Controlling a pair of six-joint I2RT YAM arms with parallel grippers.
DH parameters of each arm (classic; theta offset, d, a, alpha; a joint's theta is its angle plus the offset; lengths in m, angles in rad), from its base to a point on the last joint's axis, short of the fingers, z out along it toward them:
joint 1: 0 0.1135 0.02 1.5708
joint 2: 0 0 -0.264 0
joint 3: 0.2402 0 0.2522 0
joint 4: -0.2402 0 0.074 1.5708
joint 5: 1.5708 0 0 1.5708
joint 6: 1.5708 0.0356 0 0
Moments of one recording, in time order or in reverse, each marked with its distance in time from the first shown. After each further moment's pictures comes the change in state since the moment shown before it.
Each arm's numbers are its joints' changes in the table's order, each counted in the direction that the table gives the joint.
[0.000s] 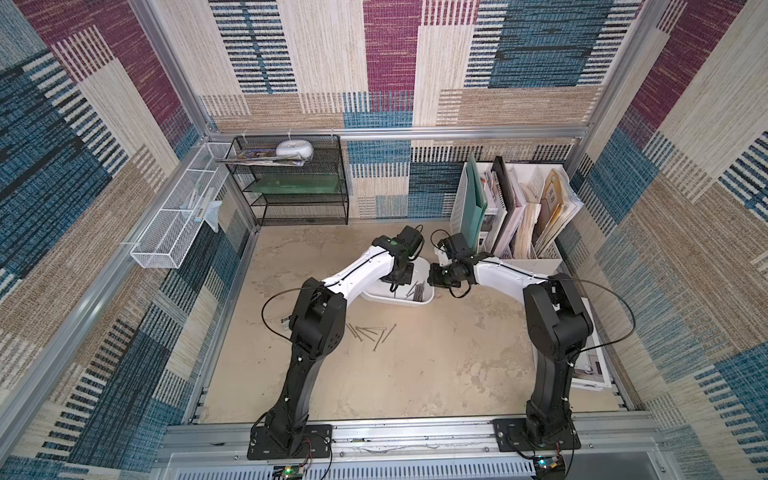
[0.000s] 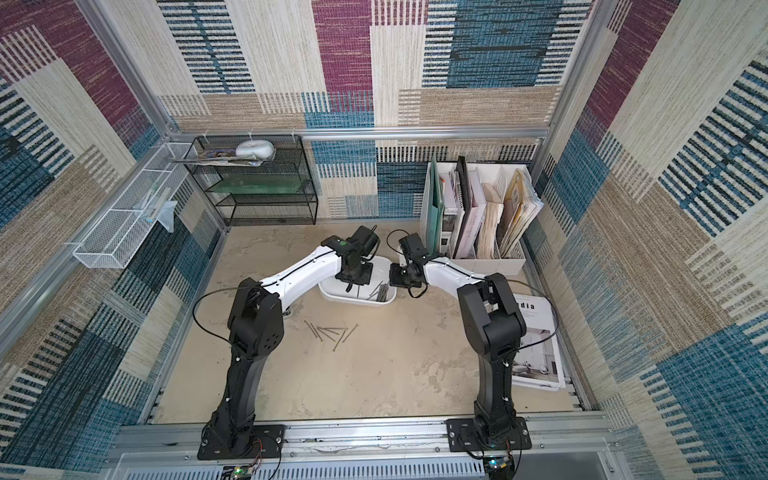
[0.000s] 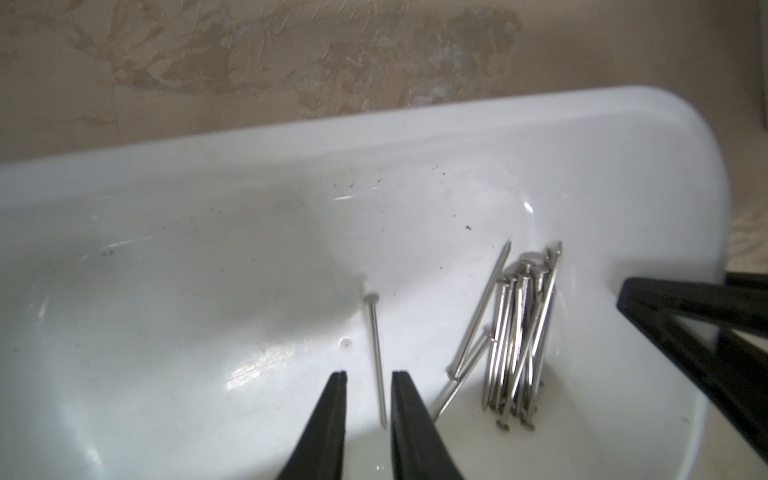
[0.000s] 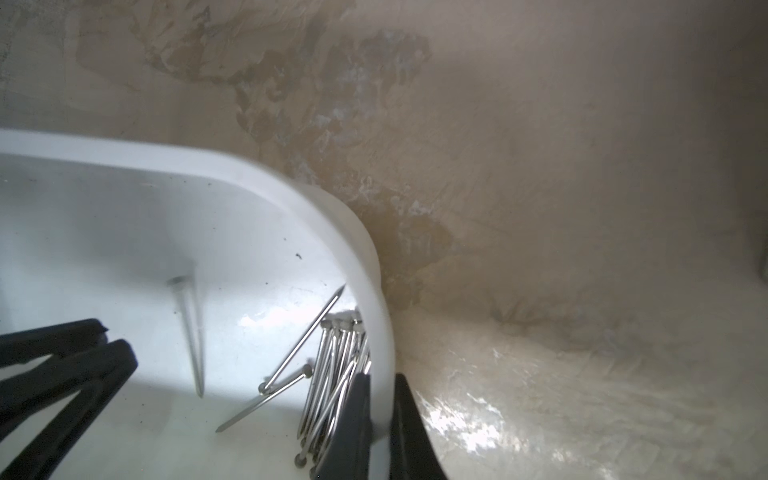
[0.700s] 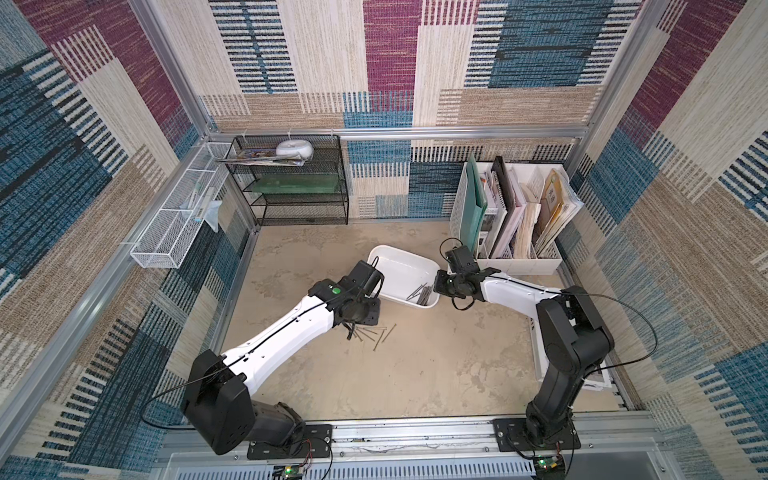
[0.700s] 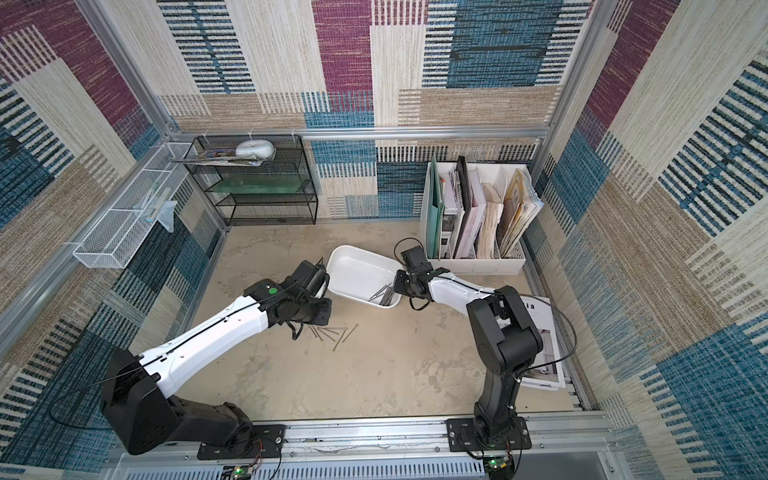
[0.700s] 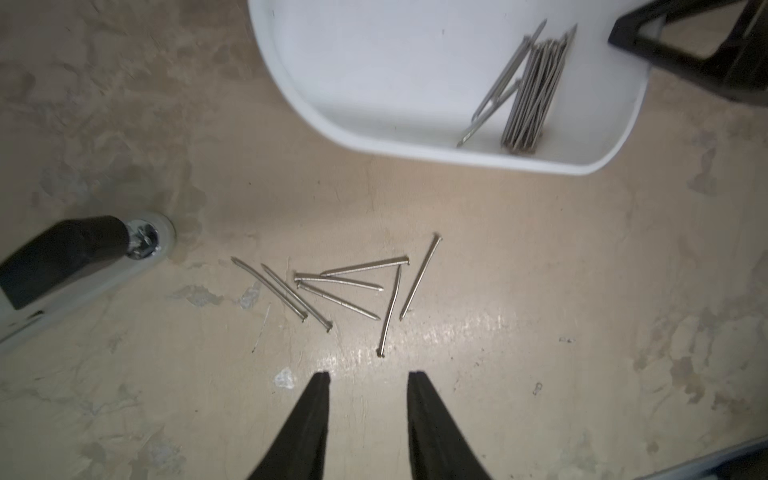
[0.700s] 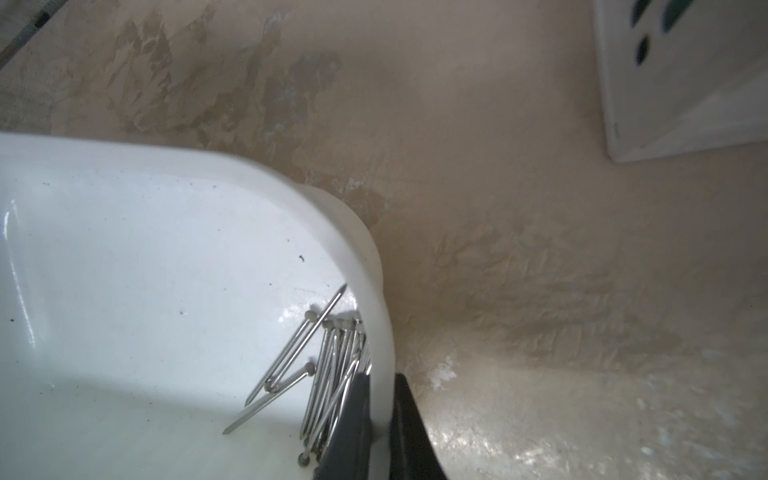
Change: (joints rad) left arm -0.019 0.770 -0.818 0.114 0.104 -0.053; right arm 0.033 0.152 -0.221 0.166 0.195 0.226
